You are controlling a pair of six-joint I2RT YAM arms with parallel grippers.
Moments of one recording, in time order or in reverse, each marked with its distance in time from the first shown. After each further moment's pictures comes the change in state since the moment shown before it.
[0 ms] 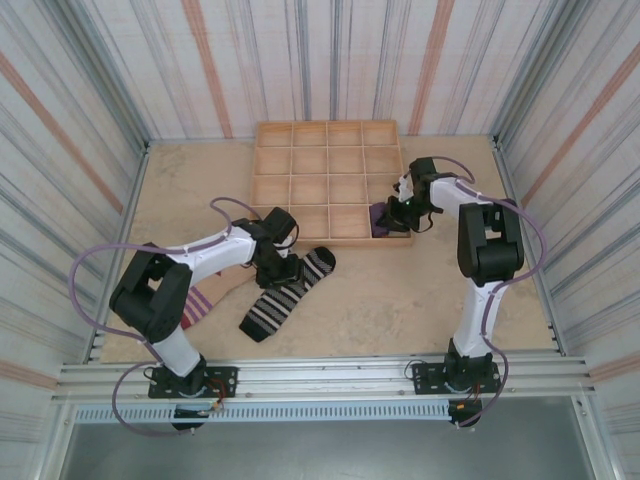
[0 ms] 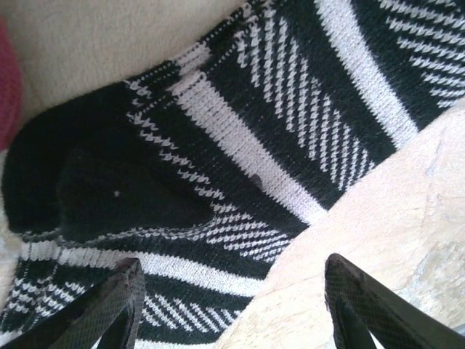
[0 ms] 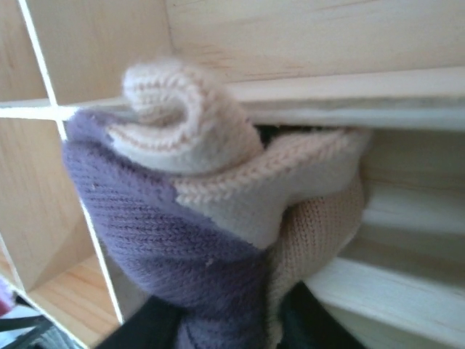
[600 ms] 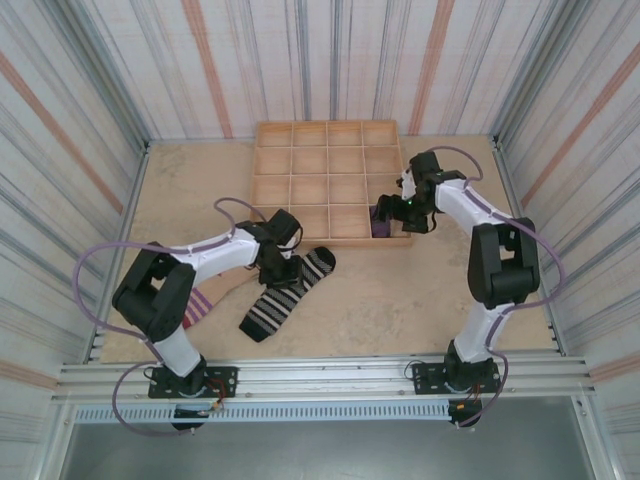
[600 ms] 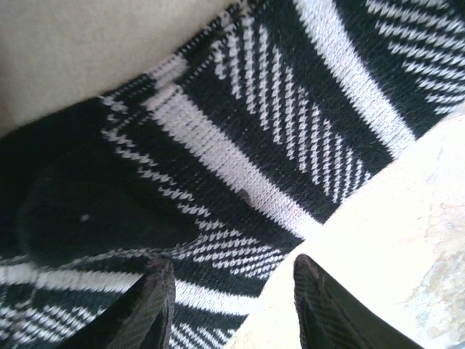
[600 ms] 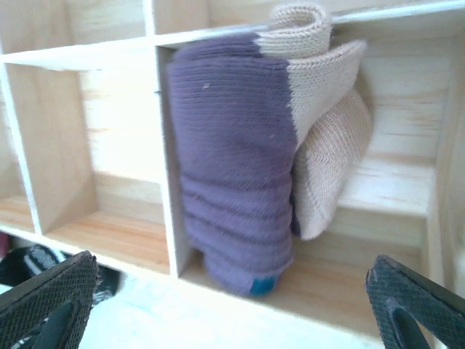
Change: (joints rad) left arm -0.032 0.027 -0.007 0.043 -0.016 -0.002; right arm 0.034 -0.233 -0.064 -0.072 0.145 -0.022
